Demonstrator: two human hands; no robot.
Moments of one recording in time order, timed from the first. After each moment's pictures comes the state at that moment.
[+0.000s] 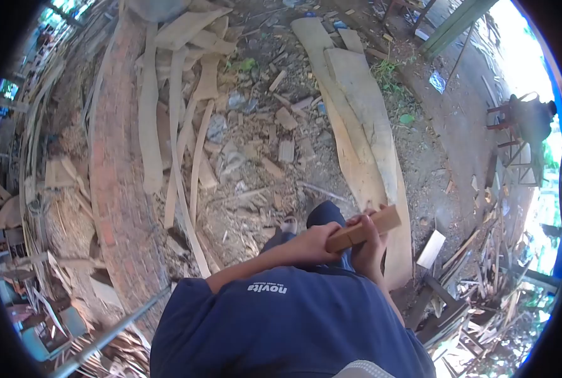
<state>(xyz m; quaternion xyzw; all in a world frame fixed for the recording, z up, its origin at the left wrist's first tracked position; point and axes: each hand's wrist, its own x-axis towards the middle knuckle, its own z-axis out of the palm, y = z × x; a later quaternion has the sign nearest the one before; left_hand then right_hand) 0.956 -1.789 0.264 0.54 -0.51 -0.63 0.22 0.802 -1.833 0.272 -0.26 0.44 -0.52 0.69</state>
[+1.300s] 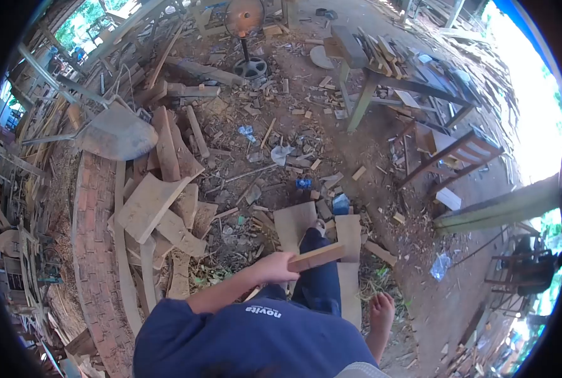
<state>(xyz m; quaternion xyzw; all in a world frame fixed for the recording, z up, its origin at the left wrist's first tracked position) 1.573 -3.116 0.240 0.70 -0.49 -0.50 0.15 1.167 -3.144 0.153 -0.08 0.60 -0.47 0.64</state>
